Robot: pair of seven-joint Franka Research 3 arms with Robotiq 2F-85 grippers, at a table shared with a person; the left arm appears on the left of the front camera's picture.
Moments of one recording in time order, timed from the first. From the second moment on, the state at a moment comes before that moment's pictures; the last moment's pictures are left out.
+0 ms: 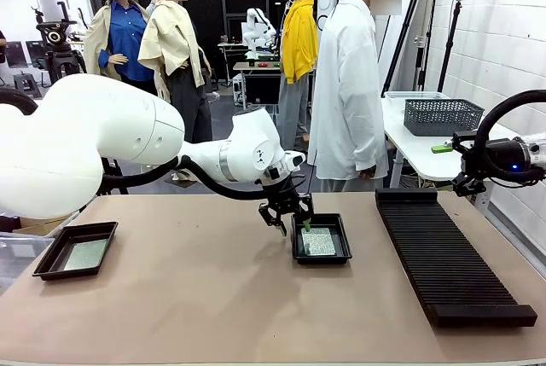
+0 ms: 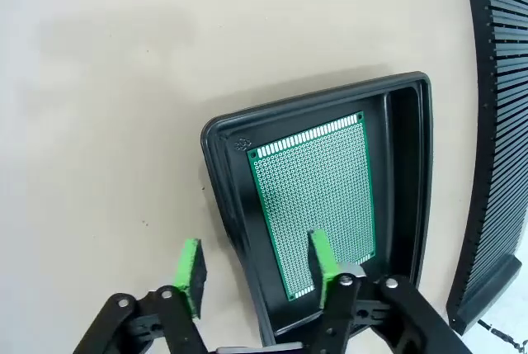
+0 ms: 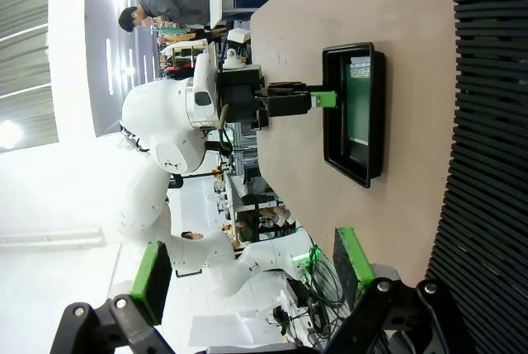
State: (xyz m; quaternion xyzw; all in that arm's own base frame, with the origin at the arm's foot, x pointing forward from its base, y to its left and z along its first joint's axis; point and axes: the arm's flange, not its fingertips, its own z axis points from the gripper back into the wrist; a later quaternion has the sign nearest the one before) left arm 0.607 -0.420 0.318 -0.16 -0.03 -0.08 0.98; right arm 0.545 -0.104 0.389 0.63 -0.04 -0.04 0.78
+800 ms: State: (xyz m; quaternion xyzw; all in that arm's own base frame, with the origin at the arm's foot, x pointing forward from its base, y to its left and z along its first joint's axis) left arm 0.609 -0.419 0.311 -0.16 -0.02 -0.07 0.98; right arm 0.545 -0.104 0.389 0.63 -0.04 -0.04 0.78
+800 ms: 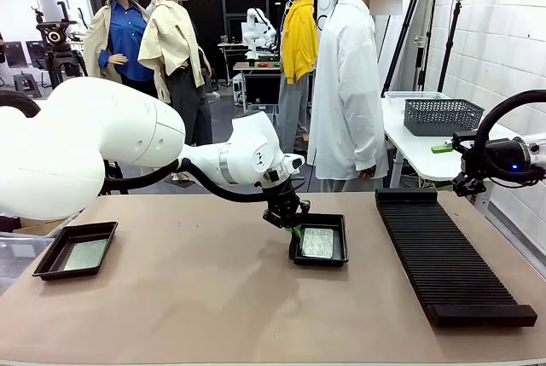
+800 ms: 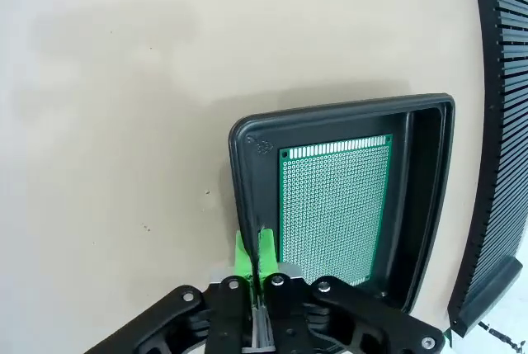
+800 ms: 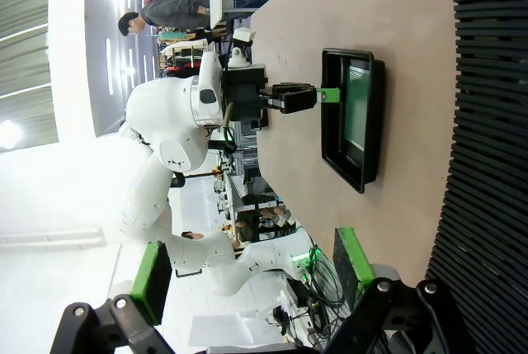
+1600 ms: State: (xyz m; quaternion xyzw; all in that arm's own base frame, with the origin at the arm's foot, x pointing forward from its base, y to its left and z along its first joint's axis) left arm 0.609 -0.417 0.308 -0.16 -0.02 -0.07 0.98; right arm 0.545 -0.104 0.389 0.63 -0.04 -0.04 0.78
